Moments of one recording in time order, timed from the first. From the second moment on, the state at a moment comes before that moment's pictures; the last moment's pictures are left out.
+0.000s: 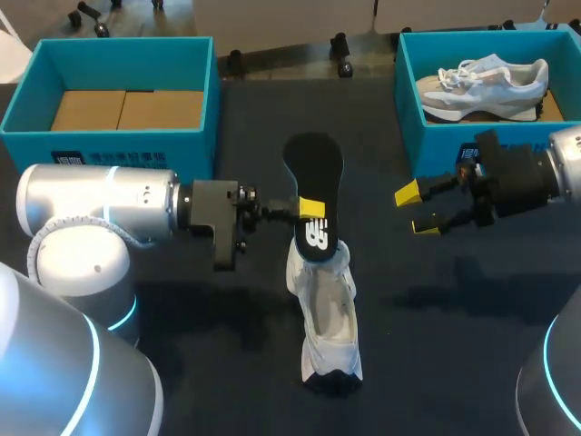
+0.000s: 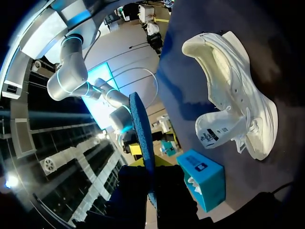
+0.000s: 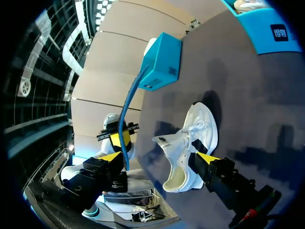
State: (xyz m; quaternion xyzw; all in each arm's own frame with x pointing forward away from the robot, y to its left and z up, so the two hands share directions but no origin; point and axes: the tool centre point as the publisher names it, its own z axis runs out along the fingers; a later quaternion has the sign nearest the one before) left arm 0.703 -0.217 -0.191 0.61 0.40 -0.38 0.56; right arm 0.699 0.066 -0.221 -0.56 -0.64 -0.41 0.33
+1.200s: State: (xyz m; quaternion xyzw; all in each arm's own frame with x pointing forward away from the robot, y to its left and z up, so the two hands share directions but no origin) left arm 0.699 -0.216 -0.193 0.61 0.39 -0.39 0.57; right arm 0.730 0.114 -0.200 -0.55 -0.59 -0.48 0.34
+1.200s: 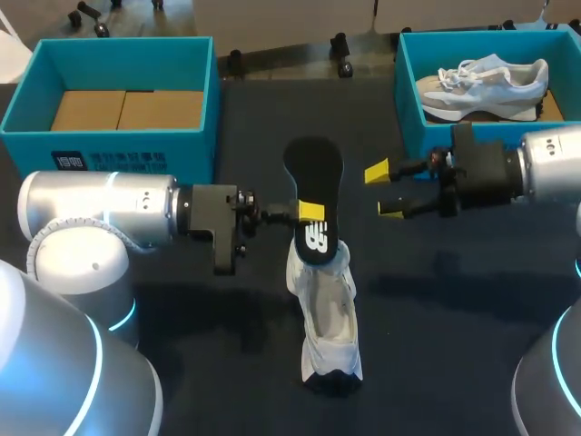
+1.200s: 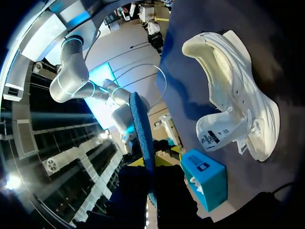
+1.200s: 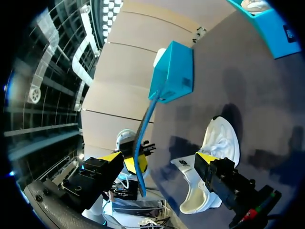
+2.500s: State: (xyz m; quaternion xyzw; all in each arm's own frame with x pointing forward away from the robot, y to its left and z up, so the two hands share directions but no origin) left arm 0.715 -0.244 -0.205 0.59 0.38 -0.36 0.61; right arm 0.742 0.159 -0.200 -0.53 -0.57 -0.49 0.40
